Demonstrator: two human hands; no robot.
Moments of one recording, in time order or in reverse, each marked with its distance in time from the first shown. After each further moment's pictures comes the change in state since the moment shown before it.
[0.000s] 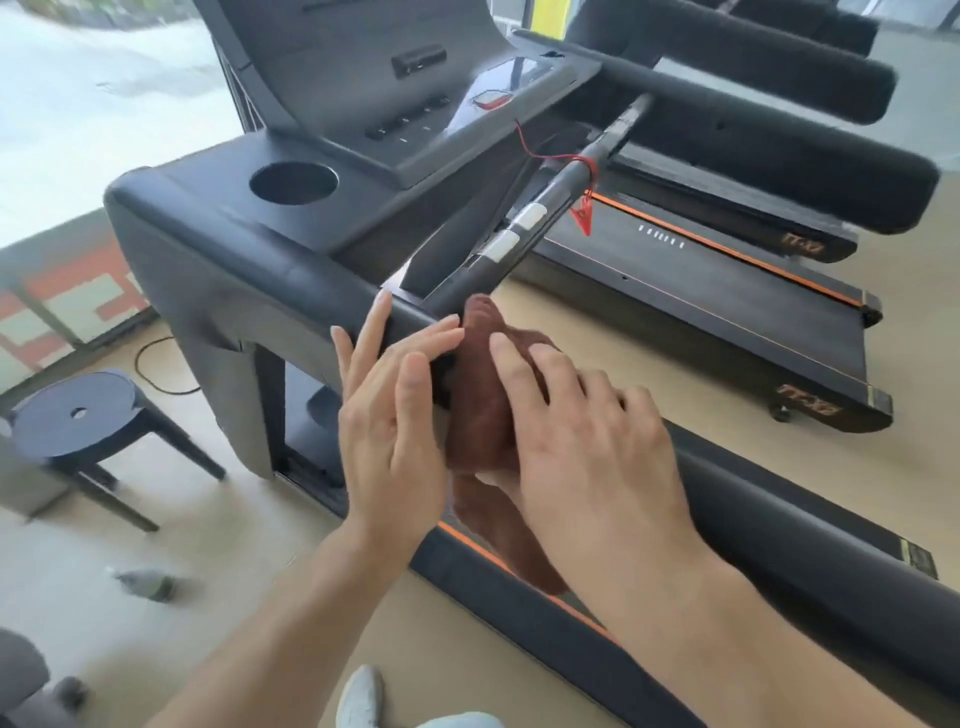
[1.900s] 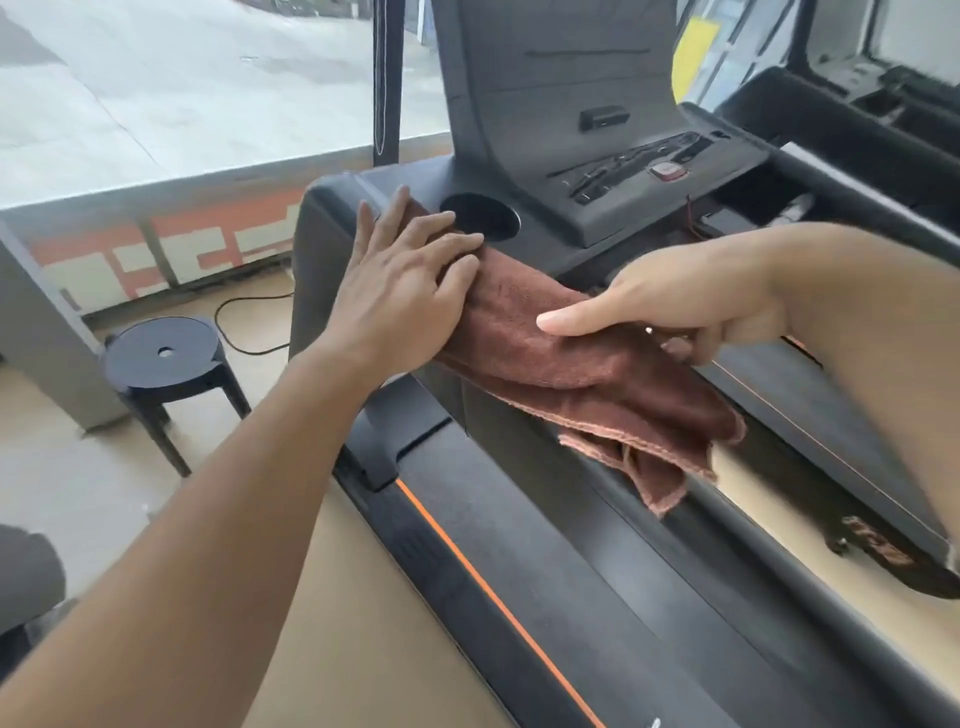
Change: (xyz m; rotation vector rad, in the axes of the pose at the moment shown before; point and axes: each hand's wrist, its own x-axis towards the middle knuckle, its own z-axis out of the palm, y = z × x) left_hand 0.162 -0.054 -0.105 0.676 -0.282 -0.089; right_hand 0.194 -0.025 -0.097 0.542 -0.772 -0.071
